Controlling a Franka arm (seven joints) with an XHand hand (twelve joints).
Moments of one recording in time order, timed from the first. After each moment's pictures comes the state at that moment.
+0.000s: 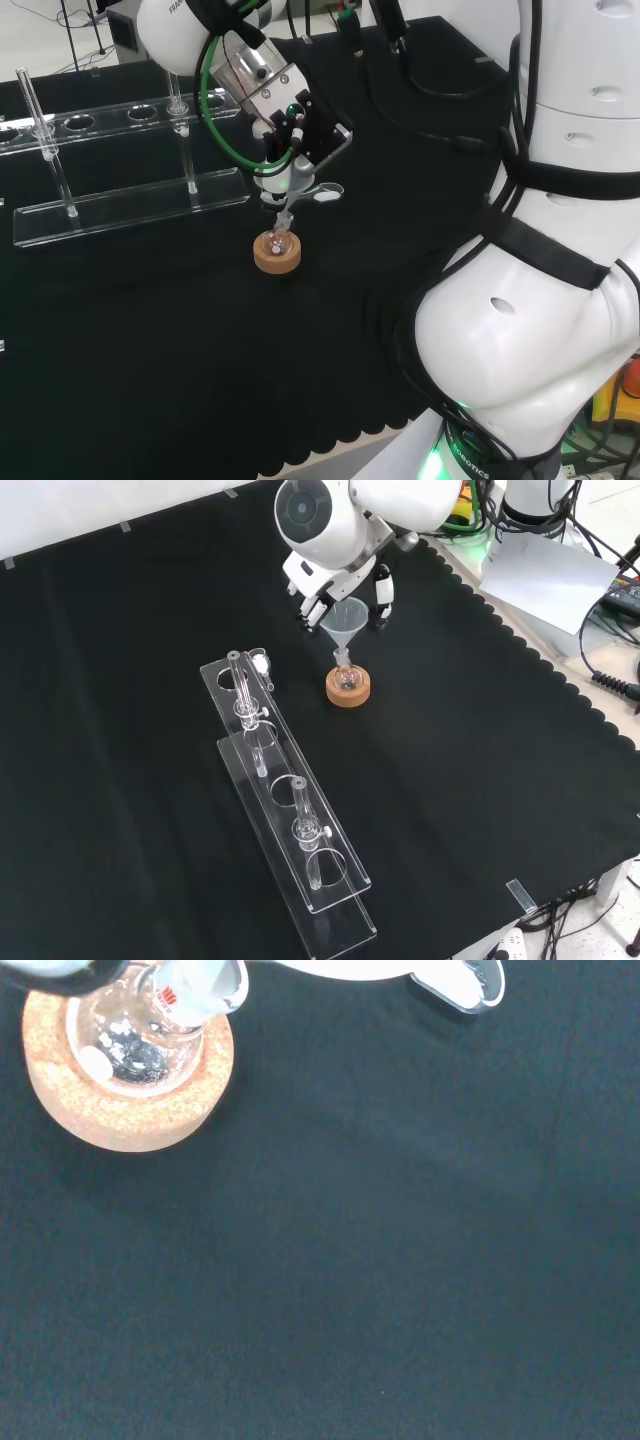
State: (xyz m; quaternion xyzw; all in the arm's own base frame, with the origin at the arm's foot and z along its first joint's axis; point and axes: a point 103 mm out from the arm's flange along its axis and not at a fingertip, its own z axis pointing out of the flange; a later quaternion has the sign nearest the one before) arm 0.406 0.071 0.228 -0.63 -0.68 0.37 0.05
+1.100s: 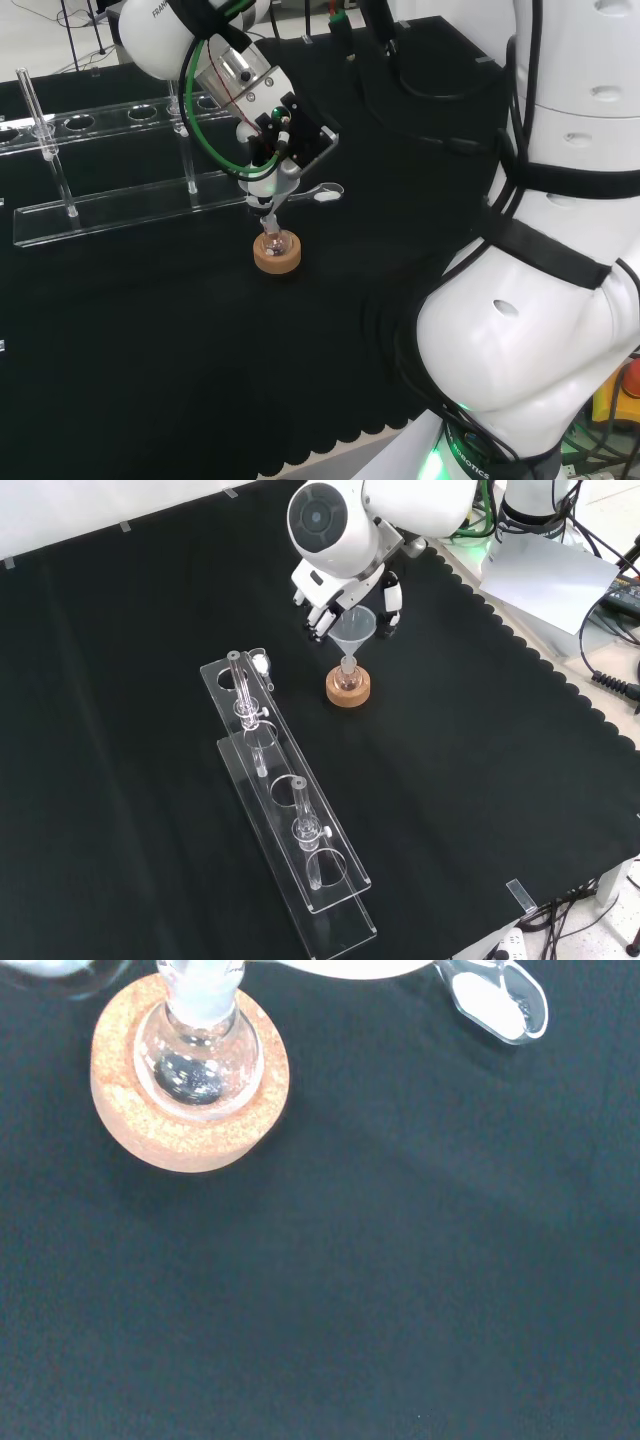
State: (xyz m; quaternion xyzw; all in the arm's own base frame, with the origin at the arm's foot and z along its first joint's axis) arm 0.406 0.093 0.228 -0.61 -0.70 0.37 0.04
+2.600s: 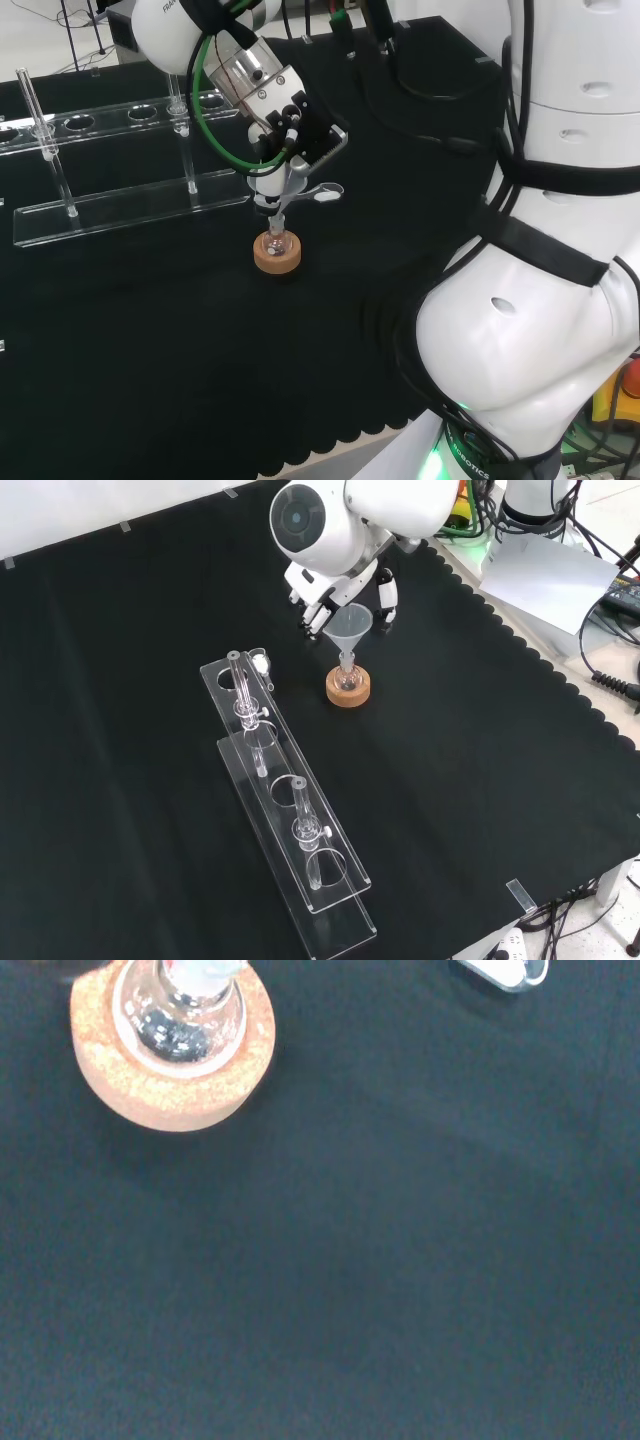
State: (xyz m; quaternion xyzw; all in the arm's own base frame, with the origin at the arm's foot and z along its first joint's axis) arm 0.404 0.079 0.226 -0.62 -0.69 0.38 0.08
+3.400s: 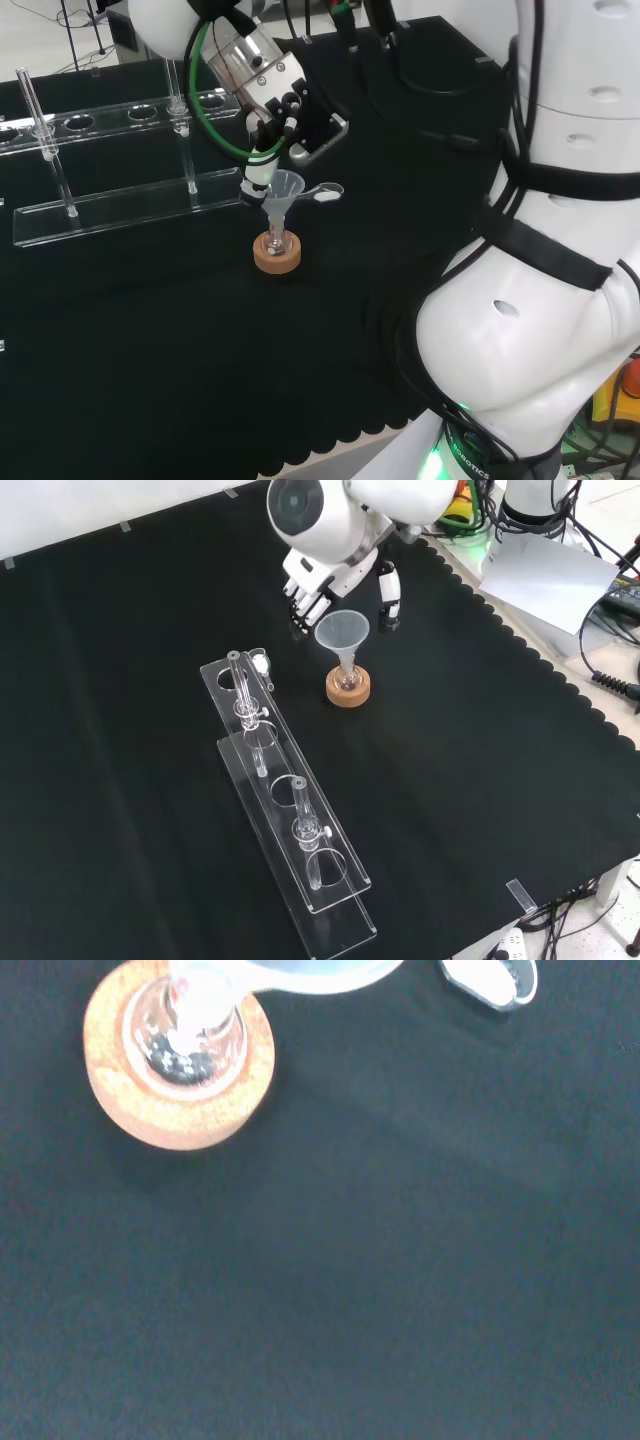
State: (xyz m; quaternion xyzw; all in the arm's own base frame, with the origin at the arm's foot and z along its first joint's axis) arm 0.403 0.079 0.245 -0.62 -0.69 0.36 0.08
